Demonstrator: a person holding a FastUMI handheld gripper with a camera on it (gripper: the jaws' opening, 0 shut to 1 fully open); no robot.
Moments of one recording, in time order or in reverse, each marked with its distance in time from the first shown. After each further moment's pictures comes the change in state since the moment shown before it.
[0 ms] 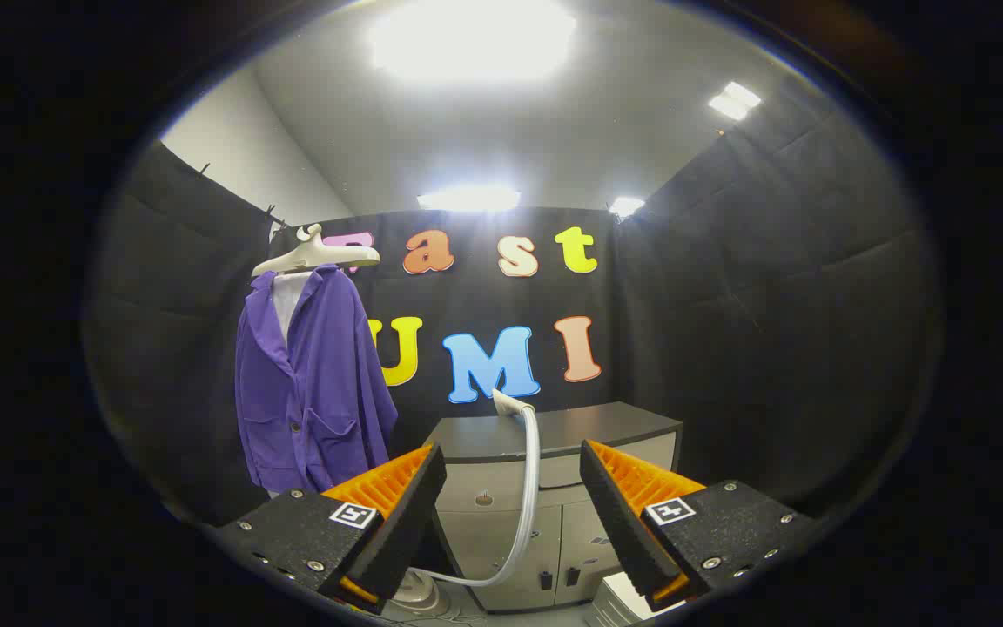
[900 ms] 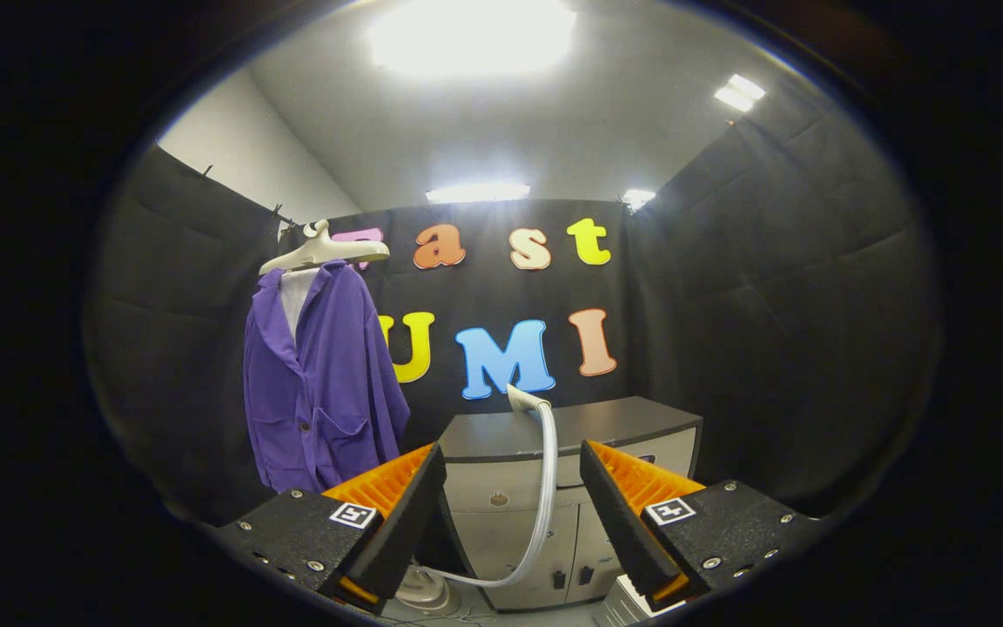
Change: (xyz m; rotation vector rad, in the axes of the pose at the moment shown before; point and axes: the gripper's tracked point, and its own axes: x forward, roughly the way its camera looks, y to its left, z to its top) arm 0.019 0.015 -0.005 0.015 0.024 0.036
